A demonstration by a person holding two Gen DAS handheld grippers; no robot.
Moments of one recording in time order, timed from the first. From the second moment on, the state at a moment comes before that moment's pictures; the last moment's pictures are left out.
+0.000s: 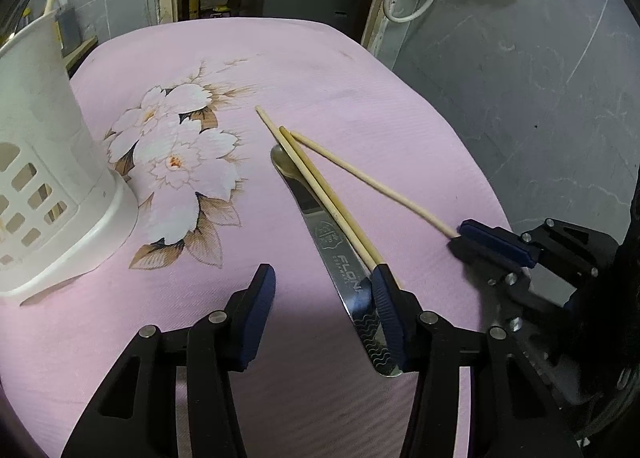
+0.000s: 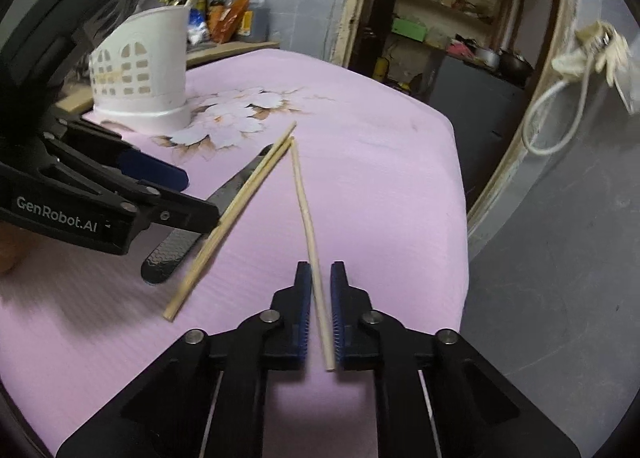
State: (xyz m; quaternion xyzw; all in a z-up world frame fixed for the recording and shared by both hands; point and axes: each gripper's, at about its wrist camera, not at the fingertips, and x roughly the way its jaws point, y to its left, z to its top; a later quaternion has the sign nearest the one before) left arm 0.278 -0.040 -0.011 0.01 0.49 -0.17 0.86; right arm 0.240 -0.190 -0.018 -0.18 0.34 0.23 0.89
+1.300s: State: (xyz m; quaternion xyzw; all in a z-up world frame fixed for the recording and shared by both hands) left arm 0.255 -0.015 -0.003 0.11 0.49 -0.15 0.85; right arm 0.261 -0.181 -0.012 -0.17 0.38 0.27 0.87
